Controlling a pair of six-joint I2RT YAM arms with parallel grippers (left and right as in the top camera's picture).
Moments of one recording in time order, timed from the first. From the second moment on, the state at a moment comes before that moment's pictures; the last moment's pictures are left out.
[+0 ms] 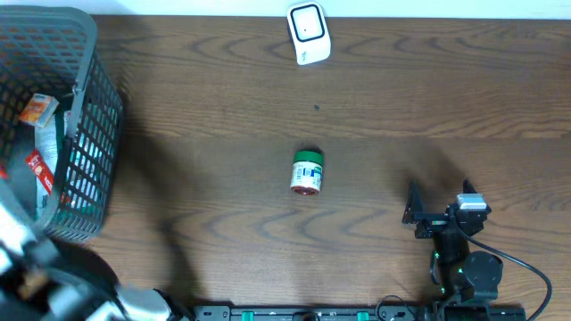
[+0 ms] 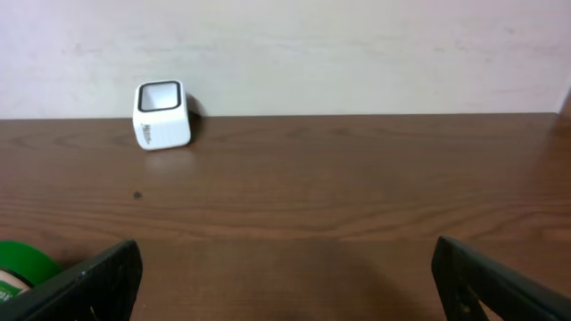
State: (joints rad) left arm 0.73 1.69 1.68 -0.84 -0.24 -0.04; right arm -0.02 0.02 0.01 -0.07 -0.05 0.05
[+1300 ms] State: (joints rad) left arm -0.33 1.69 1.27 -0.89 -0.07 -0.57; right arm -0.02 0.02 0.01 -0.07 -0.05 0.05
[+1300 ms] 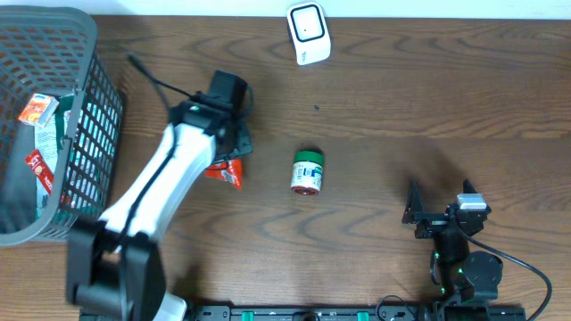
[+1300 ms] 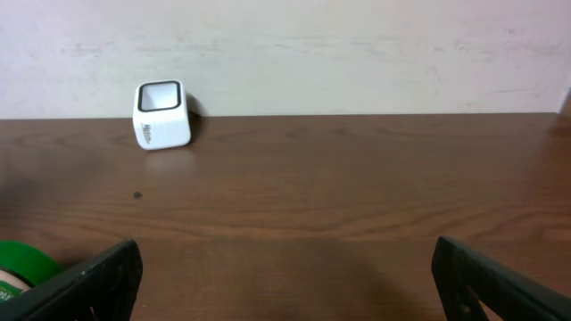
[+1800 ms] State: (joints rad) left arm -0.35 1.77 1.30 -0.83 -0.05 -0.54; right arm -0.02 0.02 0.01 -0.07 -0.05 0.05
